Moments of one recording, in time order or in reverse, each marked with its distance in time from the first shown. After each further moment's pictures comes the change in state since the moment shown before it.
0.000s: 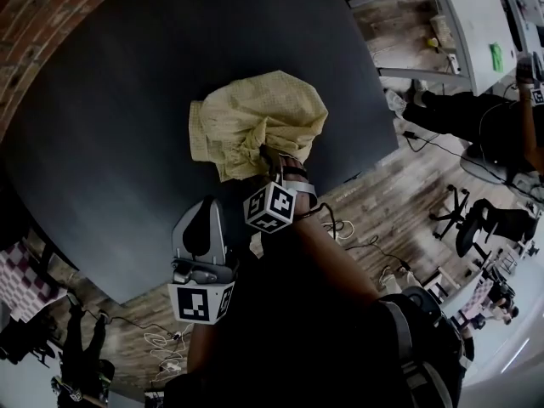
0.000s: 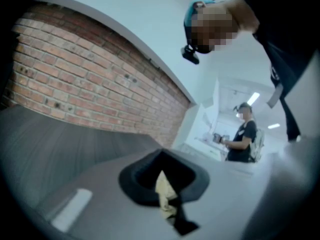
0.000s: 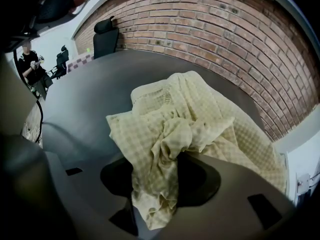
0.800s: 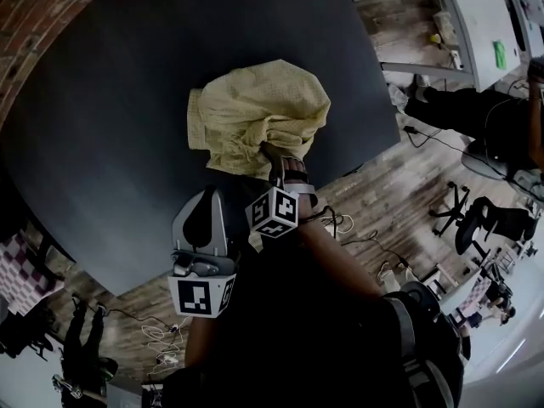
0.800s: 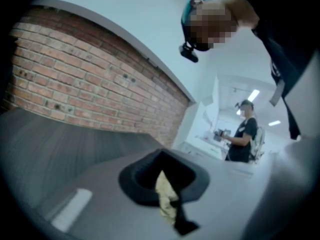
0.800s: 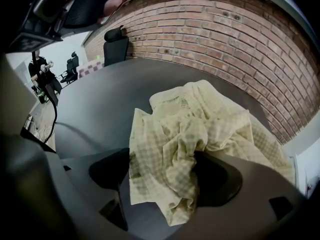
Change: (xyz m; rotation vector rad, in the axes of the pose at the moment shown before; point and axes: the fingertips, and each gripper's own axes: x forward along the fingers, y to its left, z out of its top) left arm 0.001 -0.008 -0.003 0.020 0.002 0.009; right arm -0.018 0.031 0.000 -0.026 -0.083 0.074
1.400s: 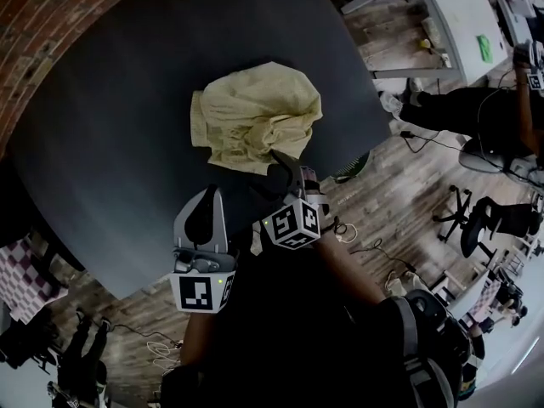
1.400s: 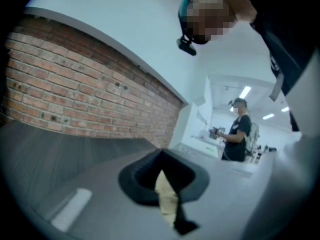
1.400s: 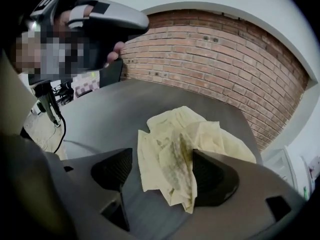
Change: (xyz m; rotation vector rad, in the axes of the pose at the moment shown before) left arm -0.027 -0.020 0.019 0.084 -0.021 -0.041; right arm -0.083 -0.009 0.017 0.097 -0.176 -0.081
